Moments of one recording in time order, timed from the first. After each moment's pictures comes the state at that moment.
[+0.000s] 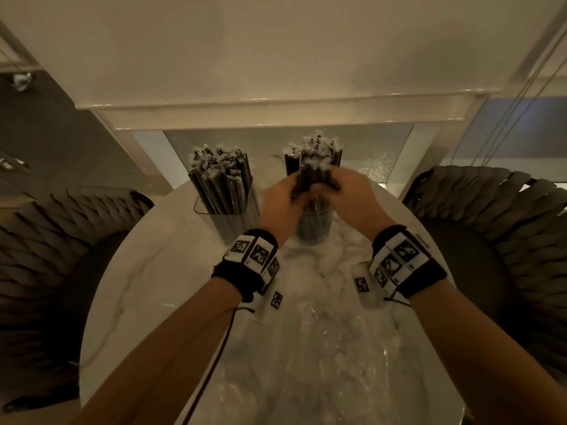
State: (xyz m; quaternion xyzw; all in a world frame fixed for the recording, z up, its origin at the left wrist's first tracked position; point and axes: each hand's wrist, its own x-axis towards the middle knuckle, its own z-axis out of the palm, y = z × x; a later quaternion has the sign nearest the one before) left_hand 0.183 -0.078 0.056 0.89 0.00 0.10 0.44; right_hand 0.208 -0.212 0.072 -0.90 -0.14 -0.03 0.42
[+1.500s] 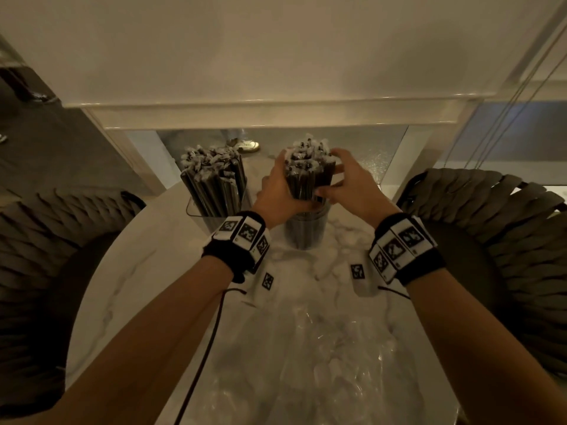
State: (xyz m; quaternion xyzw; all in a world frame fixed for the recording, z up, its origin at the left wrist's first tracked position) left_hand 0.215 -0.067 0.048 0.85 0.01 -0.02 0.53; right_hand 0.228 -0.223 0.076 -0.88 -0.08 0.06 0.47
